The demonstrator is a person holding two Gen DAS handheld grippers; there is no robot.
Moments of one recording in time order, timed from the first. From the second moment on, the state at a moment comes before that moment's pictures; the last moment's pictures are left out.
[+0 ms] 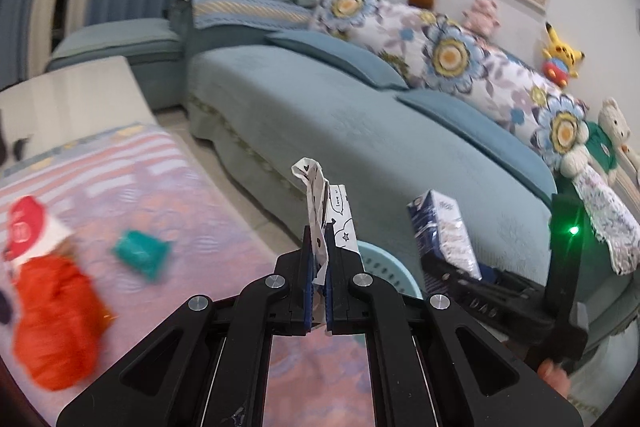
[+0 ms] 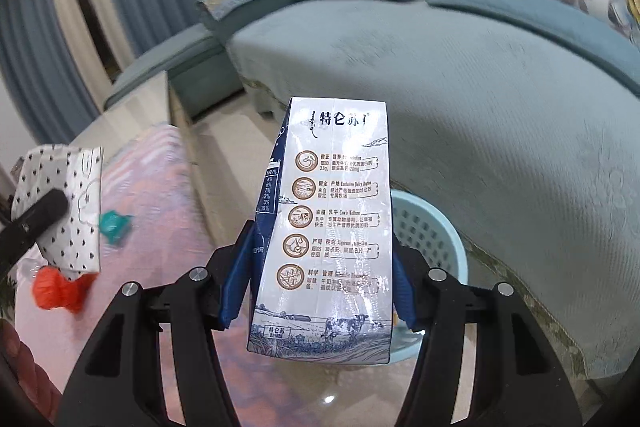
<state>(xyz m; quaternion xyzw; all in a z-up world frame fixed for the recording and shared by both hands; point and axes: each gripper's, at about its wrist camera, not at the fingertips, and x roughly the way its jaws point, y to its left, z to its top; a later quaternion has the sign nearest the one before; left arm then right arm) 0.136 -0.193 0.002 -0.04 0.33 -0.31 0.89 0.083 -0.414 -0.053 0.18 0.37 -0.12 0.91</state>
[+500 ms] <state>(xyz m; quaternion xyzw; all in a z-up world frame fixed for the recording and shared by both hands) 0.171 -0.264 -0.074 -0.01 0.40 -0.35 0.85 0.112 -0.466 -0.151 0.24 0.46 -0.16 0.84</state>
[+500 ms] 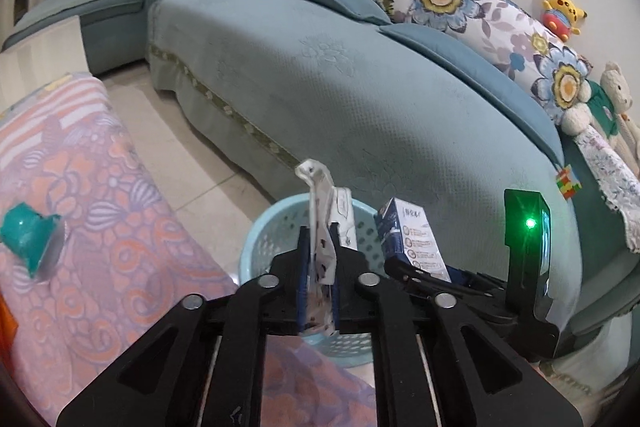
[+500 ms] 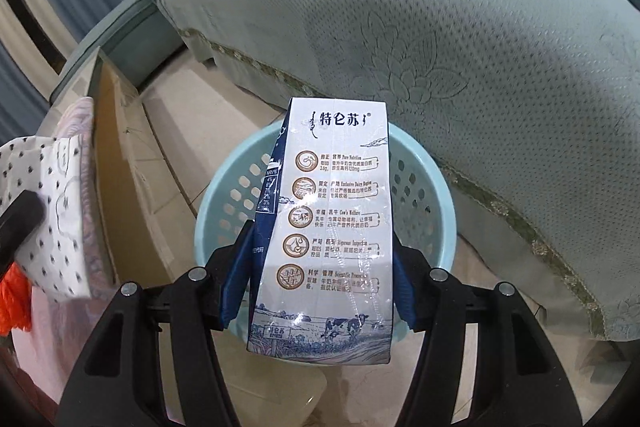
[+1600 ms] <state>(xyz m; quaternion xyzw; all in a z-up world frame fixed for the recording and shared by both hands) 0.080 -0.014 0.043 -0.16 0.24 -0.16 0.94 0.087 -0.245 0.017 0.04 0.26 0.07 0.96</state>
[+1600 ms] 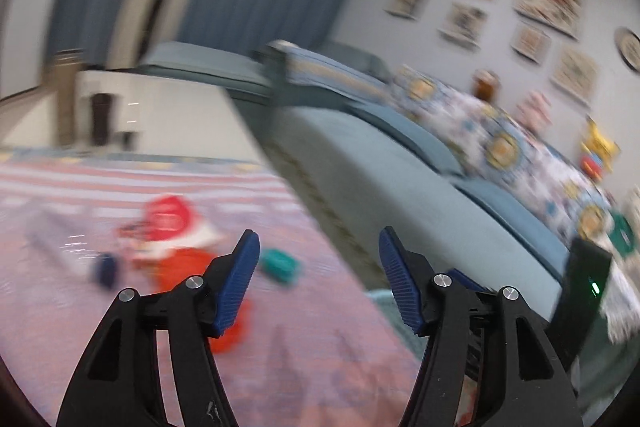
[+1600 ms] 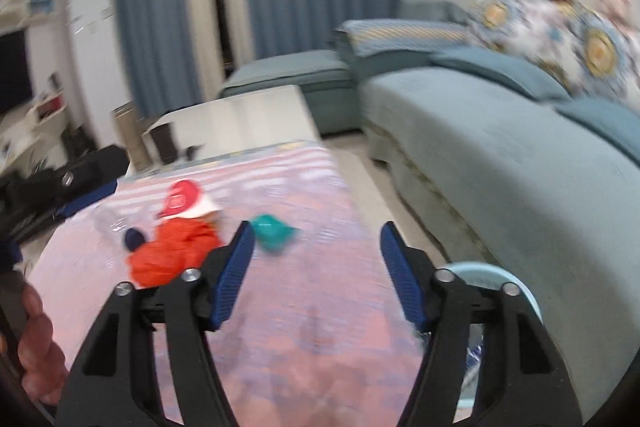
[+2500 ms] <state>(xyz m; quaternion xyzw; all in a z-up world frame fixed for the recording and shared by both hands) 0.198 0.159 -0.078 -0.27 0.38 0.16 0.87 0.167 -0.091 -0.072 0.01 0.40 0.16 0.90</state>
